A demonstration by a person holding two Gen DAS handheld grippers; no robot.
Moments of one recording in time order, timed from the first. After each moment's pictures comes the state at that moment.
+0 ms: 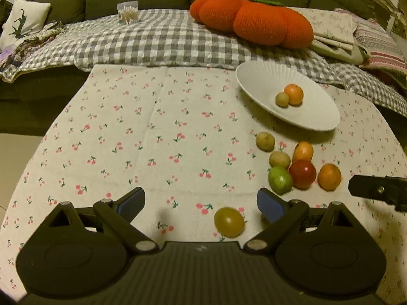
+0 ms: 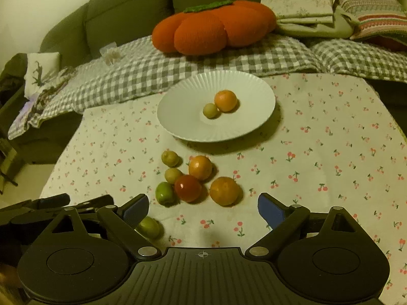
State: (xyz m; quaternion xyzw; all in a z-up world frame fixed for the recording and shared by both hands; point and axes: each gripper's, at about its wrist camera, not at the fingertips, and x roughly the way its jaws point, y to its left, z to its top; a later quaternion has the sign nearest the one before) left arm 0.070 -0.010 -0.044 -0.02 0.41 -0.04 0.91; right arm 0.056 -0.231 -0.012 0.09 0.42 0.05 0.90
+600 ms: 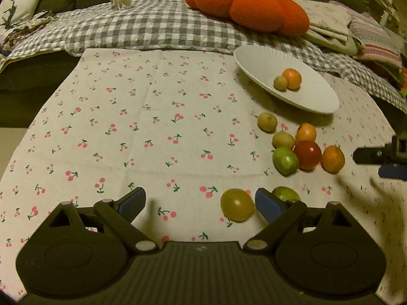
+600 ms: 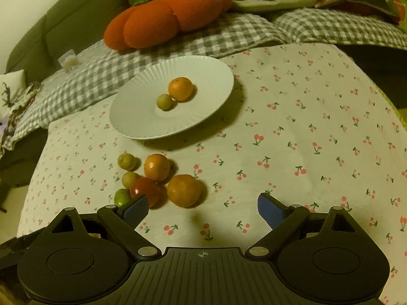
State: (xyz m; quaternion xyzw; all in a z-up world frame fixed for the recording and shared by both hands) left arm 0.070 0.000 -0.066 -0.03 0.43 -0.07 0.90; right arm 0.074 -0.265 -0.036 0.14 0.44 -0.01 0.89
